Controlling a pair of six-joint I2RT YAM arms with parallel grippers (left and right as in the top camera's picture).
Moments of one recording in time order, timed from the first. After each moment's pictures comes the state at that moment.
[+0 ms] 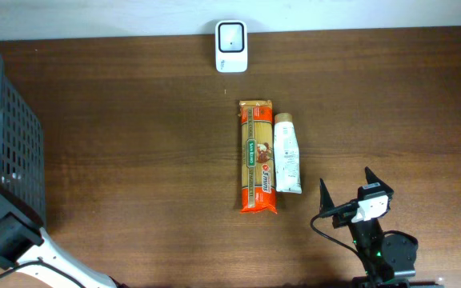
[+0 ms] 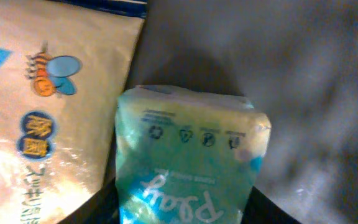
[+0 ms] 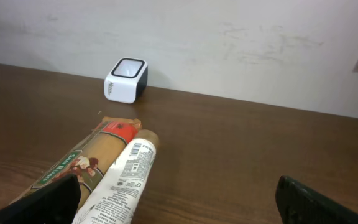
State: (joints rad) left arm 0.75 2.19 1.71 -0.86 -0.04 0.36; right arm 0.03 0.01 0.01 -0.06 -0.16 -0.08
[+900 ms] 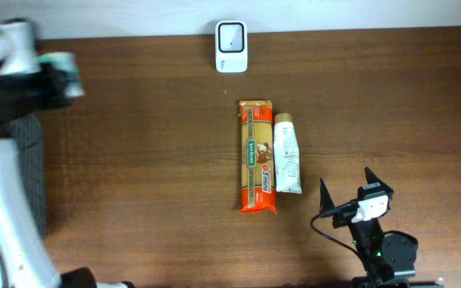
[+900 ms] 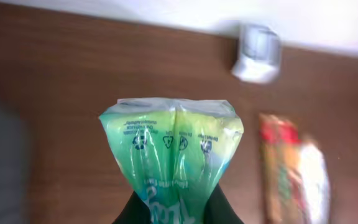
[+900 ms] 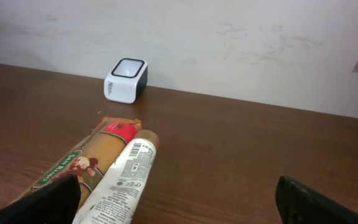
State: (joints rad) left arm 0.23 1.59 2.04 -1.31 0.33 0.04; right arm 0.03 0.01 0.01 -0.06 -0.16 -0.08
